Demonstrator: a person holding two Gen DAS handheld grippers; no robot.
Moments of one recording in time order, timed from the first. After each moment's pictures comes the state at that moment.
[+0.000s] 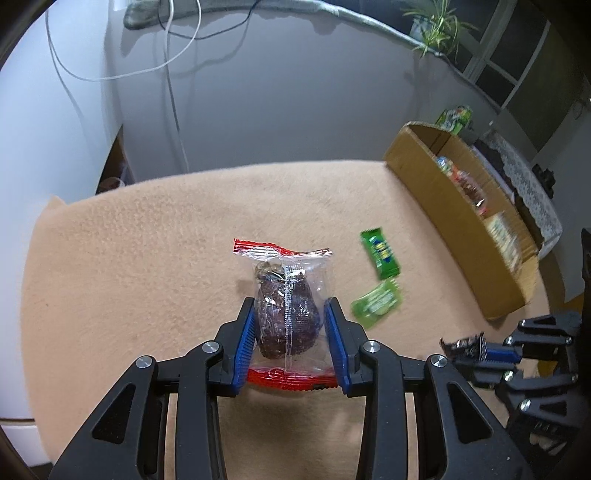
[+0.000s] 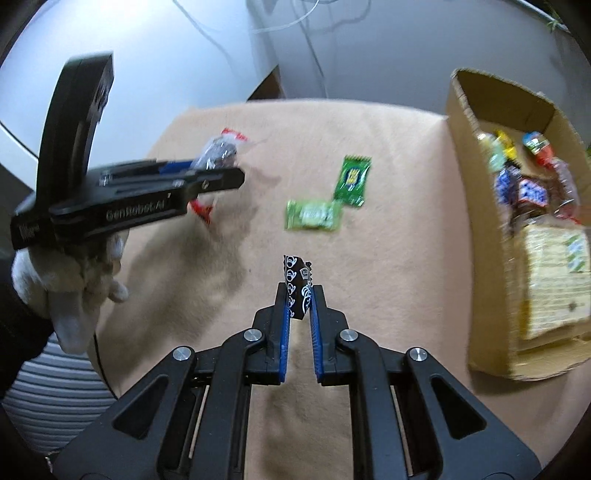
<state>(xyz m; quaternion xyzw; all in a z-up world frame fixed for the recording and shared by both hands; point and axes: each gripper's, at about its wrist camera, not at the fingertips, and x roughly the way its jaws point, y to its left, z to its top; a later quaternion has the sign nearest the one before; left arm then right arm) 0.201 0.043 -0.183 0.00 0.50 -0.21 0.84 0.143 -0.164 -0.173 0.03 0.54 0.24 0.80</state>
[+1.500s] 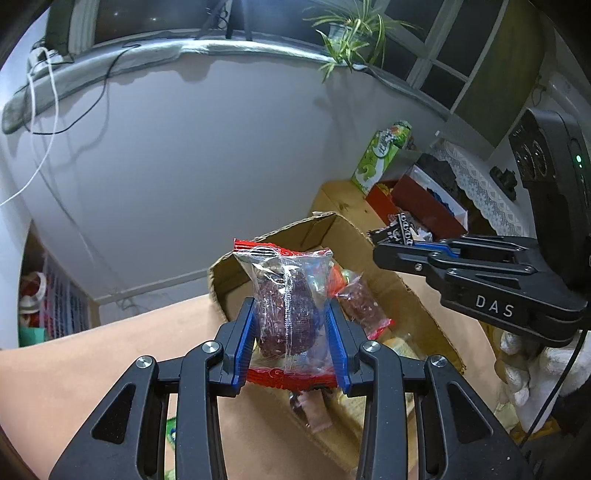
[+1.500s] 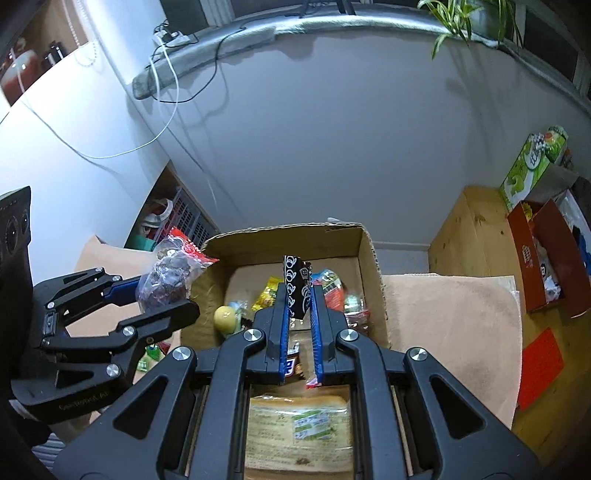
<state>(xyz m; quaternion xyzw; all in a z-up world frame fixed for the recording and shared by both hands) 0.271 -0.158 -0.119 0.00 0.46 -0.30 0.83 0.300 -0.338 -0.128 0.05 0.50 0.12 0.86</state>
